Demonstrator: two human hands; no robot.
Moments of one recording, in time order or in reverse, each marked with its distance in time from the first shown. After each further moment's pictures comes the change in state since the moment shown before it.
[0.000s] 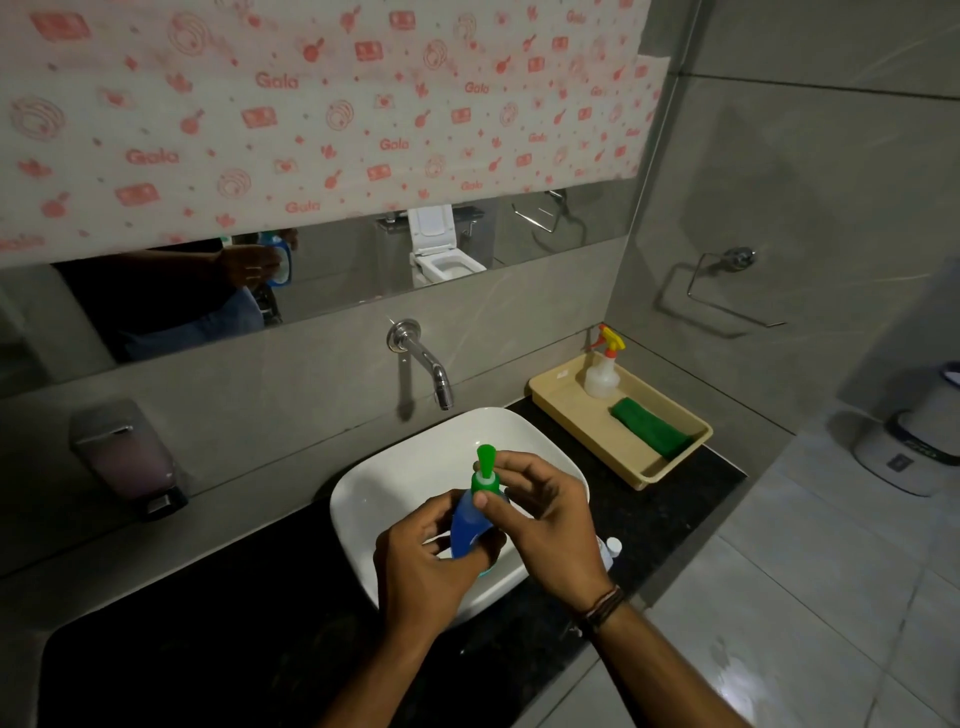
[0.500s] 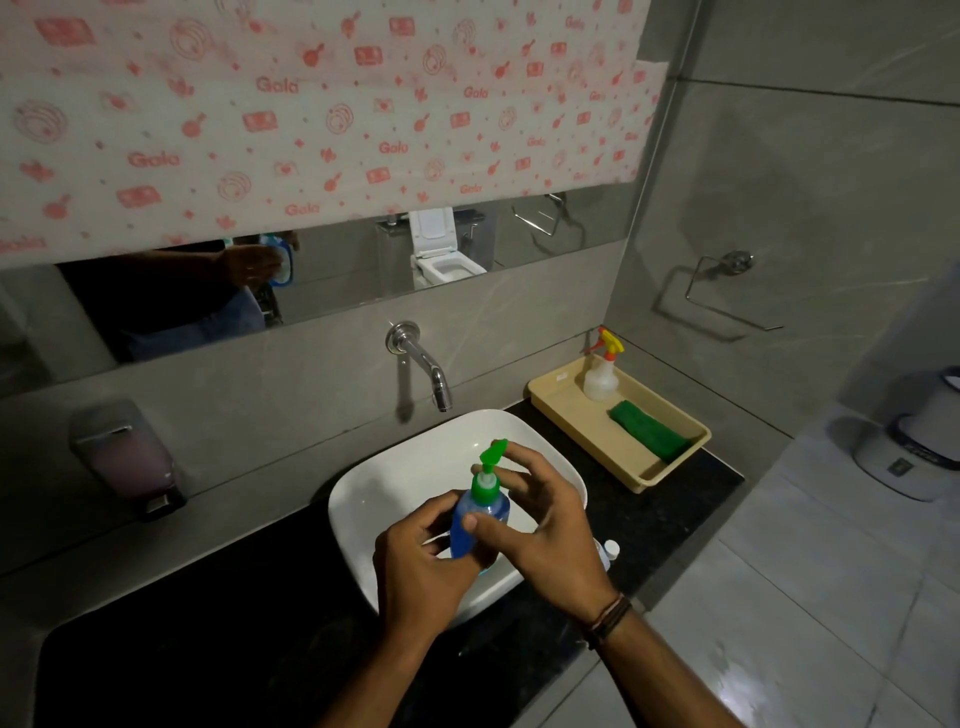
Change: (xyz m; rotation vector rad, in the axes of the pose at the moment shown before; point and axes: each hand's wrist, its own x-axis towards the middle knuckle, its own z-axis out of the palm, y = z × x) left_hand -0.001 0.000 0.002 -0.036 -0.009 -0.001; right_hand -0.006 -0.004 -0.007 -0.018 -0.099 -0.015
